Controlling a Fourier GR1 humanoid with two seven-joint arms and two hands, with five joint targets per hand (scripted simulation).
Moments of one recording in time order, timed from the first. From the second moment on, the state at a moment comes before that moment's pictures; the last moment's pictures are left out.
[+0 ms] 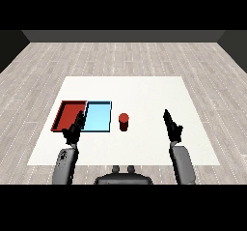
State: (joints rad) left arm 0.02 0.09 0.02 -1.60 0.01 -0.02 -0.01; right arm -0.02 -0.12 -0.02 -1.54 0.03 0.01 -0.01
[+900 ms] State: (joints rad) left arm -0.01 0.04 0.06 -1.59 0.05 -0.09 -0.43; right arm 0.10 -0.03 0.03 -1.72 -0.03 0.09 -0.29
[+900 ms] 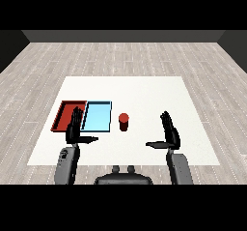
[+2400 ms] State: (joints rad) left arm 0.02 0.02 0.05 -1.64 0.10 -0.09 -0.45; right arm -0.14 0.00 0.10 -1.41 -0.11 -0.02 -0.28
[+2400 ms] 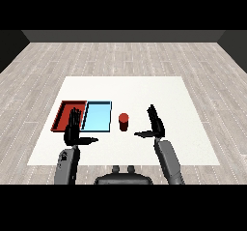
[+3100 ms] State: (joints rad) left arm 0.01 0.04 0.06 -1.64 0.10 -0.08 -0.43; right arm -0.24 0.00 0.24 -1.17 -0.28 -0.12 -0.42
